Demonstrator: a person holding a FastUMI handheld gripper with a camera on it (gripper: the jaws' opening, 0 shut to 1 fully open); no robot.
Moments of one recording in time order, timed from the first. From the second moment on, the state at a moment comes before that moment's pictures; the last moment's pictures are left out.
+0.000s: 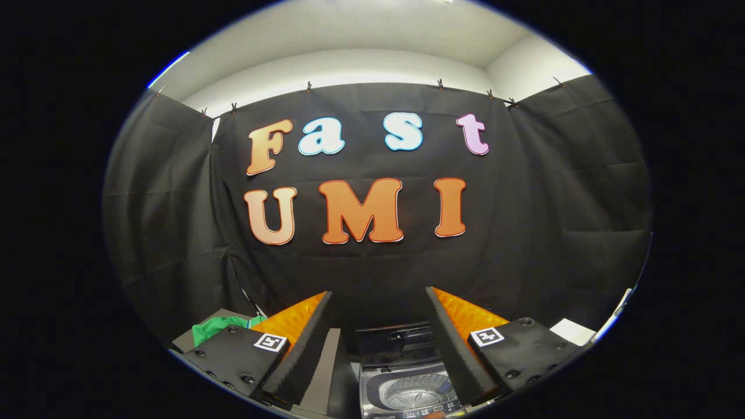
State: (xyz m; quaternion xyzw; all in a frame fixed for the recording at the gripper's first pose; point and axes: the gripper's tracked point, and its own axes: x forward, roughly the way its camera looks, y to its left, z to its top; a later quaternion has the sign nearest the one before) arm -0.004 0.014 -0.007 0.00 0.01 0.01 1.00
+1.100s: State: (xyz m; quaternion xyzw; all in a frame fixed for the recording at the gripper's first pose) arm 0.006 0.003 -0.010 0.00 0.01 0.00 1.00
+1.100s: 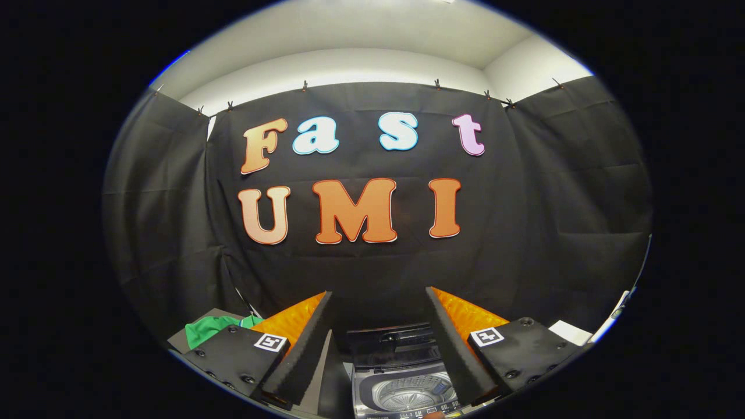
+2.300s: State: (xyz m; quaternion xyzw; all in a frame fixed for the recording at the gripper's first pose) arm 0.011 0.229 -0.136 0.00 0.16 0.17 0.97
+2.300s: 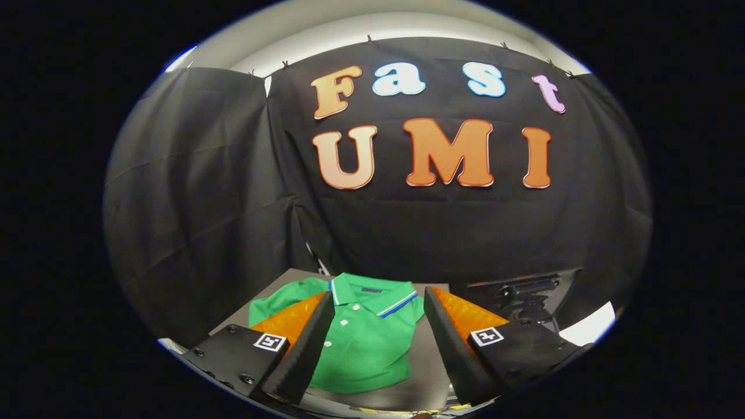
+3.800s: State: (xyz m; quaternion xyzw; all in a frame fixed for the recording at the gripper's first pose) arm 0.000 0.297 -0.257 -0.10 0.32 0.25 0.91
